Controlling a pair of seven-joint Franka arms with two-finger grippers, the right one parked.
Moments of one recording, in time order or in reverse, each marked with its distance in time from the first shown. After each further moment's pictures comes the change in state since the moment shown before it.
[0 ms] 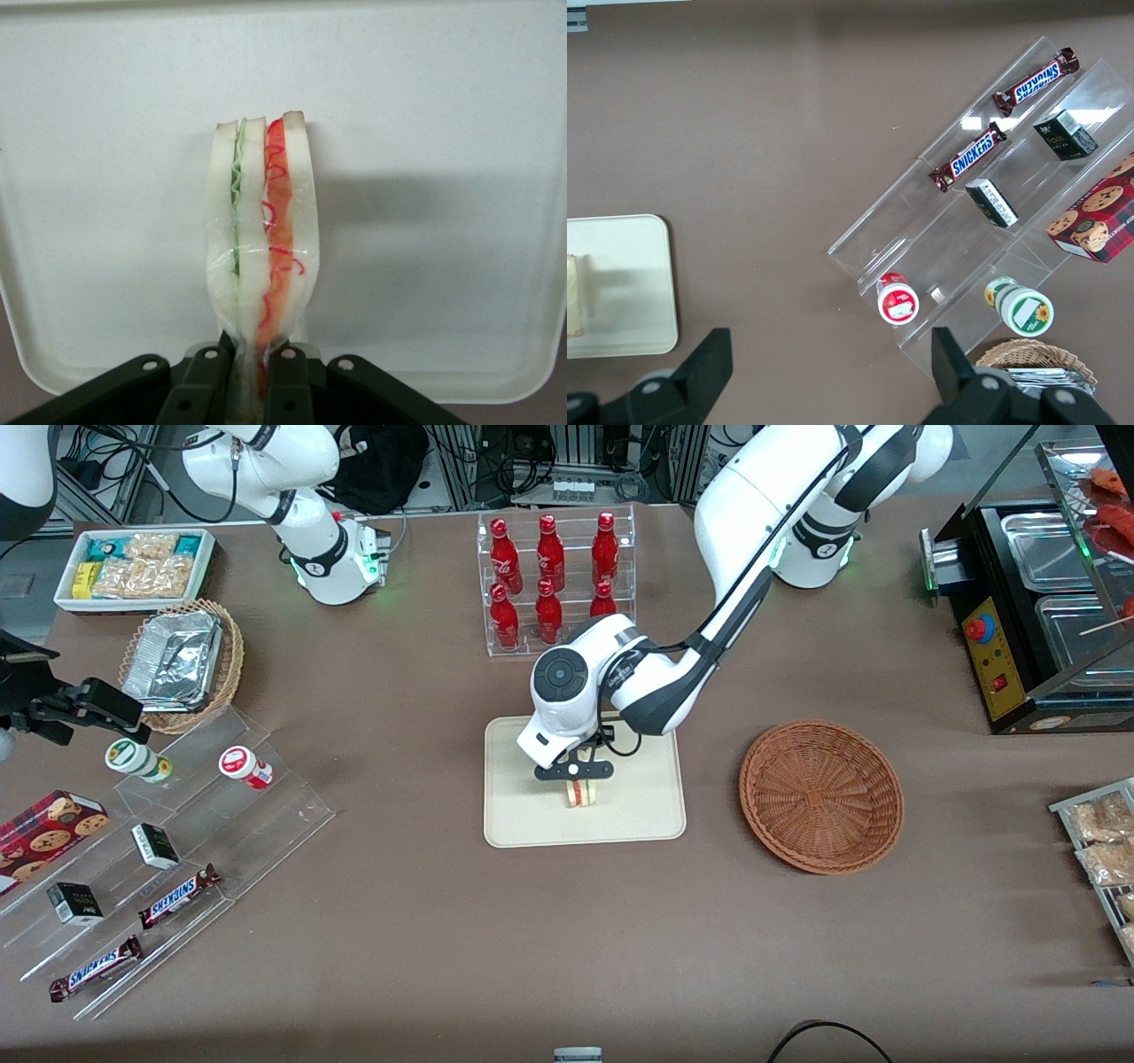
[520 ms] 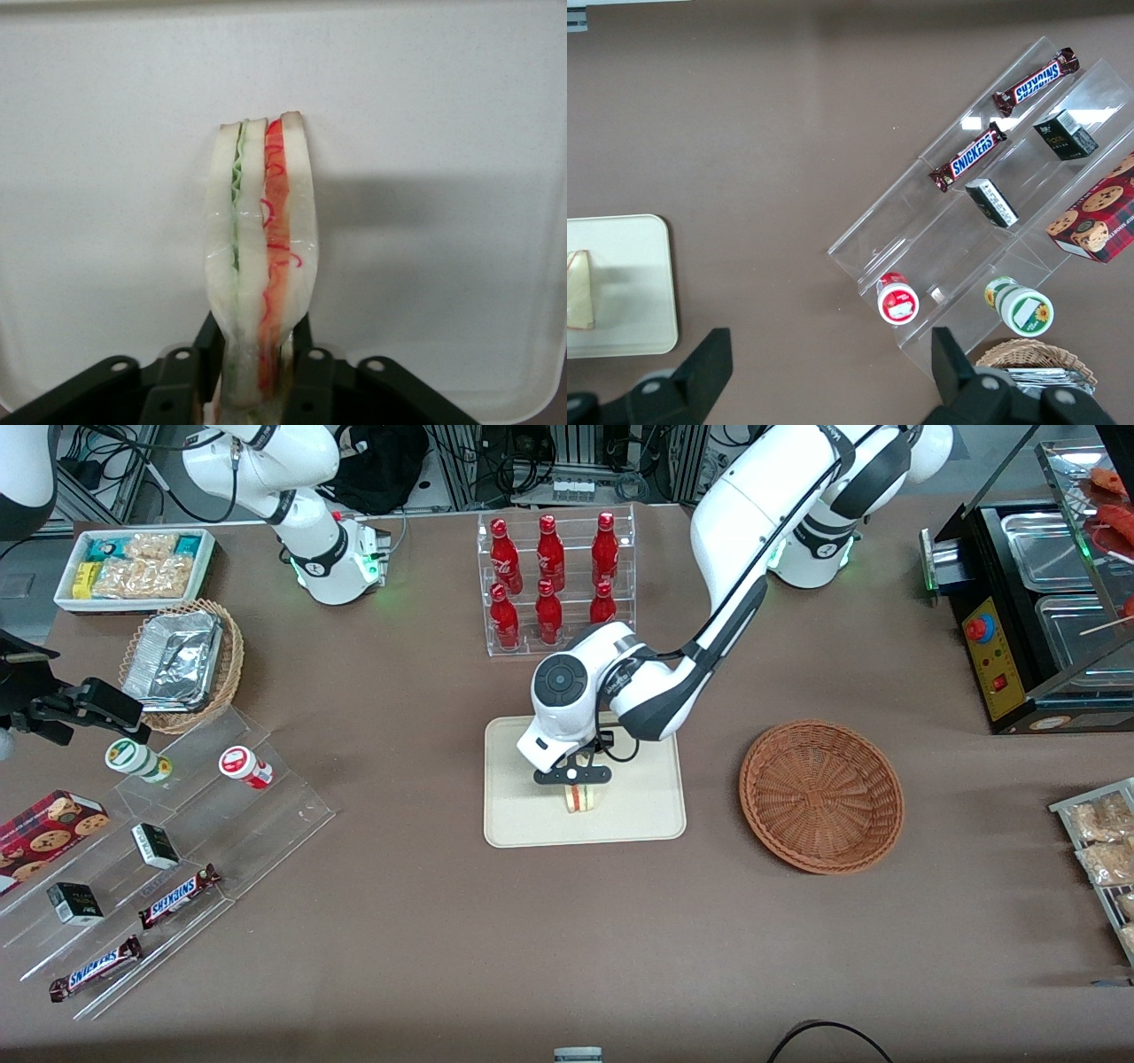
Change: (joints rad) arm -0.001 0.026 0.000 0.000 0.004 0.046 0.000
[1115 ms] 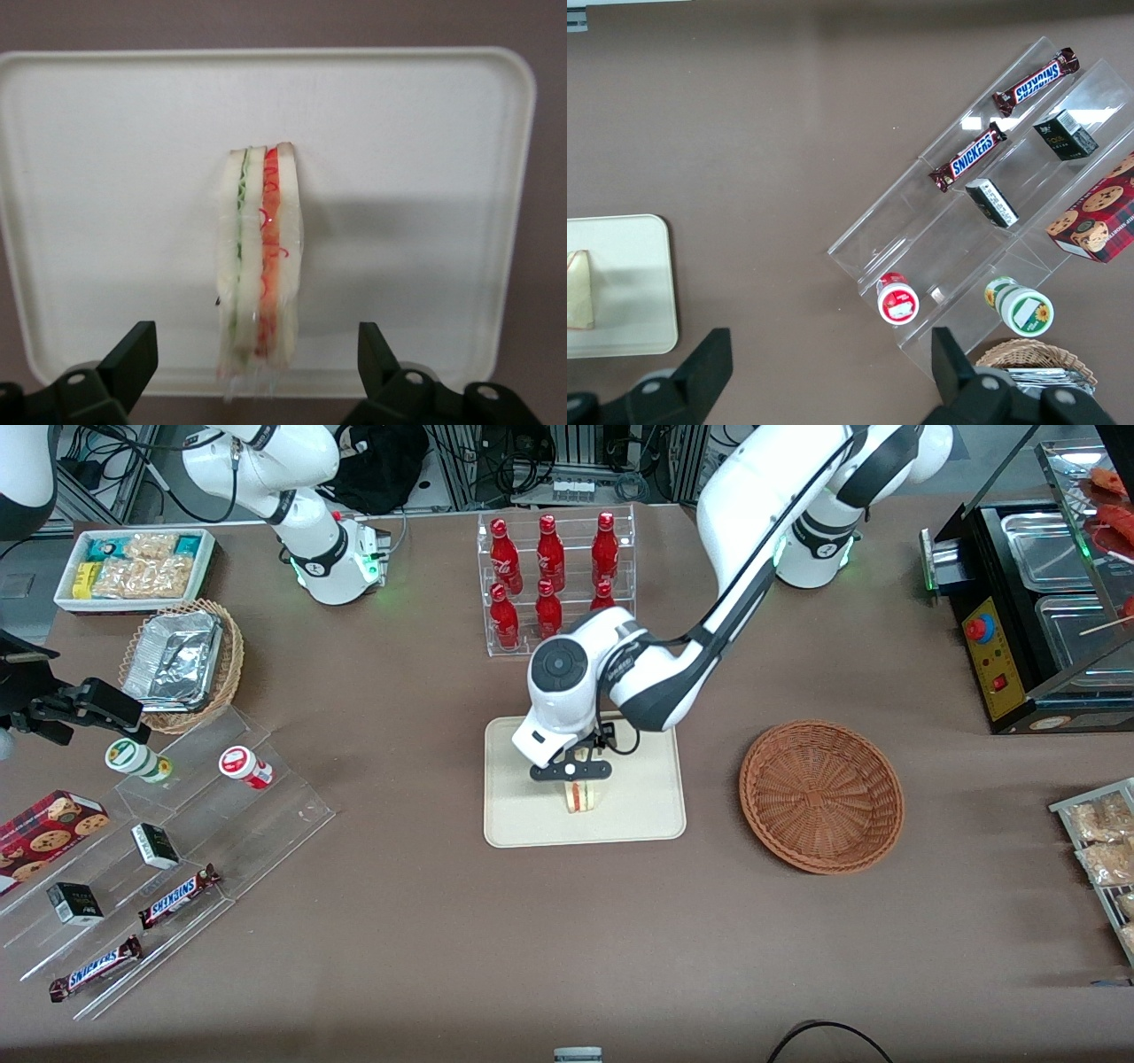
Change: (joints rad) arm 0.001 -0.091 0.000 0.037 0.000 -0.075 -0.031
